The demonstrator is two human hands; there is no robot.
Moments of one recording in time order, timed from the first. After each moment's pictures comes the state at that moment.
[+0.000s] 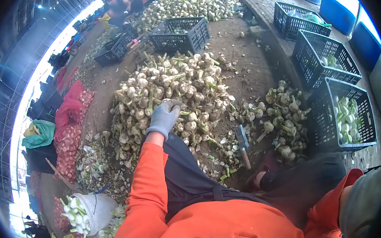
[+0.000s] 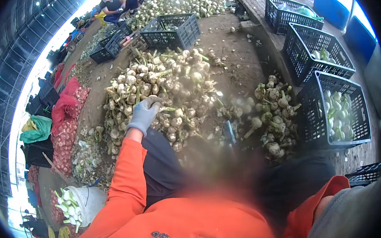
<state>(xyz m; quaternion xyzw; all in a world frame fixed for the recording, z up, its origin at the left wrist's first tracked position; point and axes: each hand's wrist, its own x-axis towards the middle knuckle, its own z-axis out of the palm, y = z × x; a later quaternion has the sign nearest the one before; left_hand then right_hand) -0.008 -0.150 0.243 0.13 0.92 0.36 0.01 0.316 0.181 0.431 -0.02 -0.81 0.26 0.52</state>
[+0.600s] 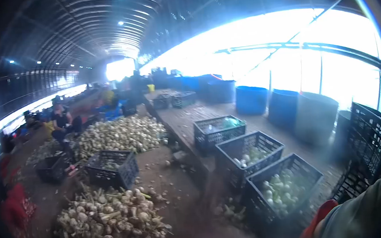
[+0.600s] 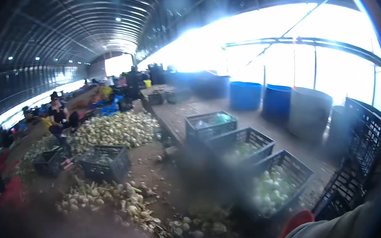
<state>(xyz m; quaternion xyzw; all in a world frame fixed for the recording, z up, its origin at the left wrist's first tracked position) -0.038 -0.161 0.219 0.19 0.94 0.27 -0.12 0.323 0.196 0.435 -0.08 -0.82 0.25 0.51</state>
